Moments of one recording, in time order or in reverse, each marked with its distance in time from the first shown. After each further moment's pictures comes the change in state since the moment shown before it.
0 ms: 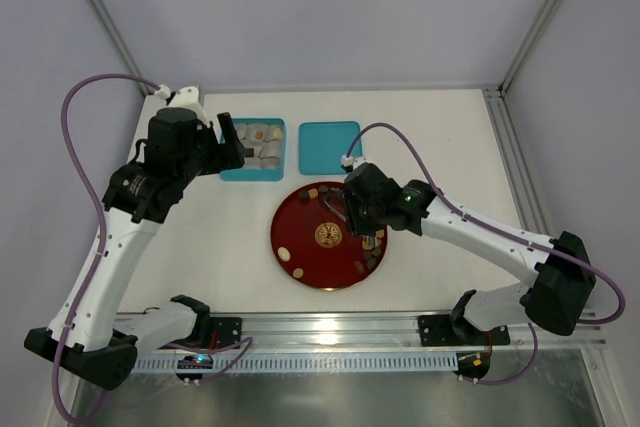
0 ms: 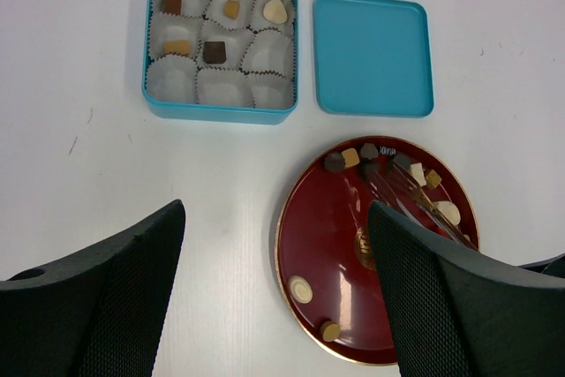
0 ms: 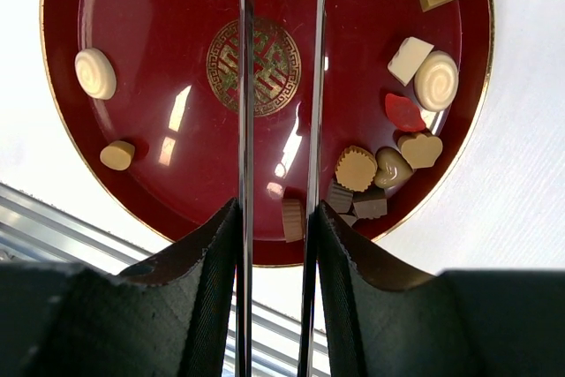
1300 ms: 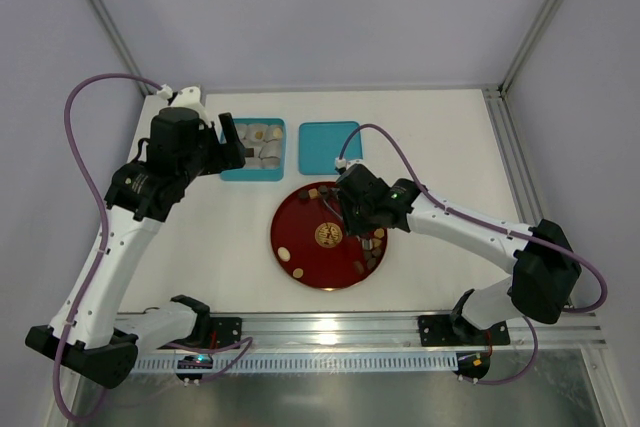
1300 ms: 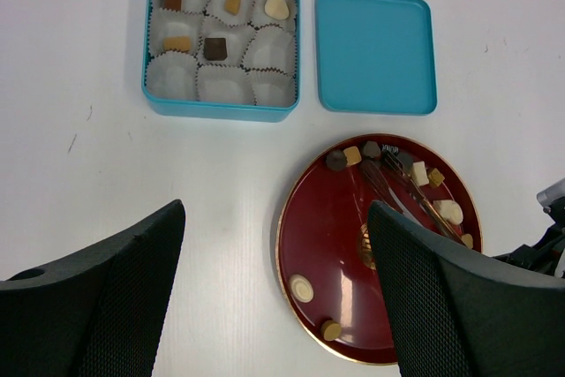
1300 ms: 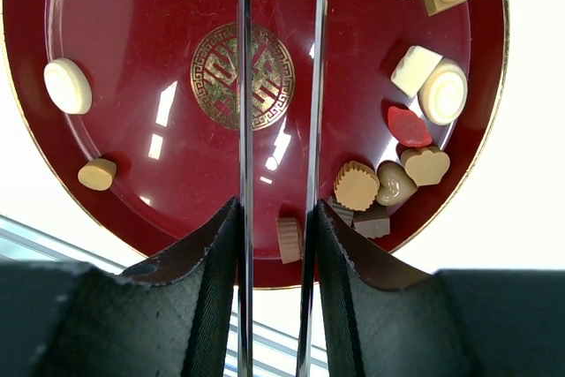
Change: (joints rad) left arm 0.000 0.008 -0.004 0.001 0.000 0.001; right arm 0.000 0.095 0.003 0.038 0.014 0.002
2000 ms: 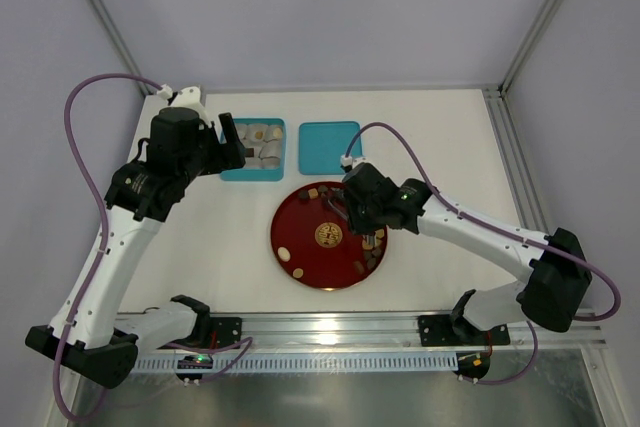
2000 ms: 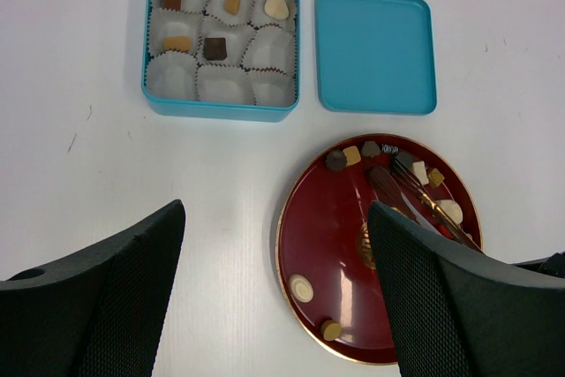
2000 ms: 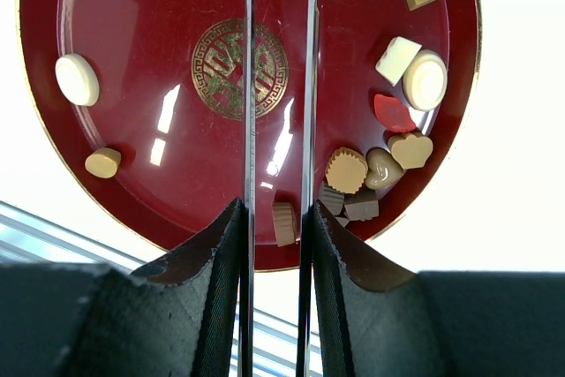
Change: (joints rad) left arm 0.000 0.000 0.000 0.000 0.000 0.000; right arm 0.000 -0.059 0.006 -0.044 0.013 0.000
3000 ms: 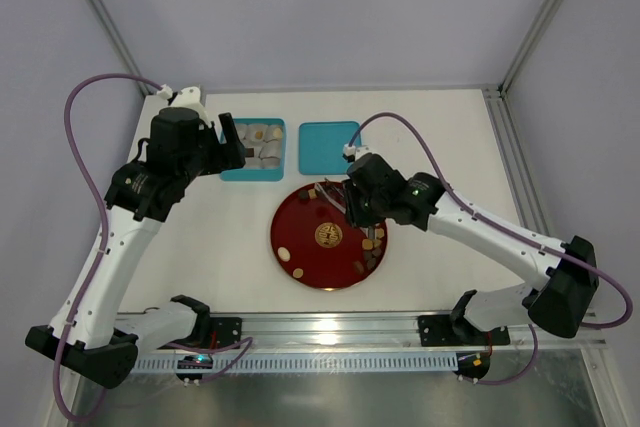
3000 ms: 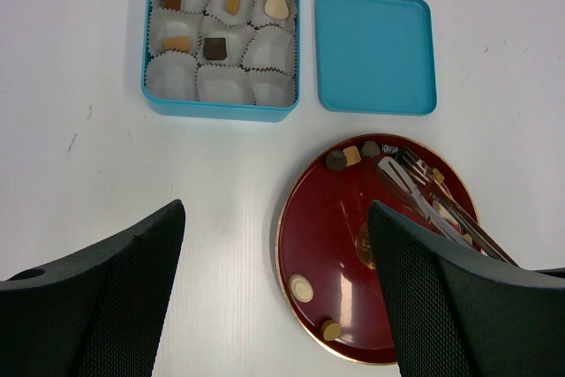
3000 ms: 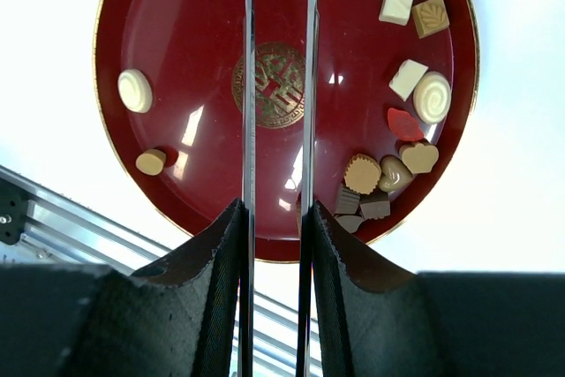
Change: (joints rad) left arm 0.000 0.000 0.000 0.000 0.000 0.000; right arm 0.000 -0.049 0.079 -0.052 -0.018 0.003
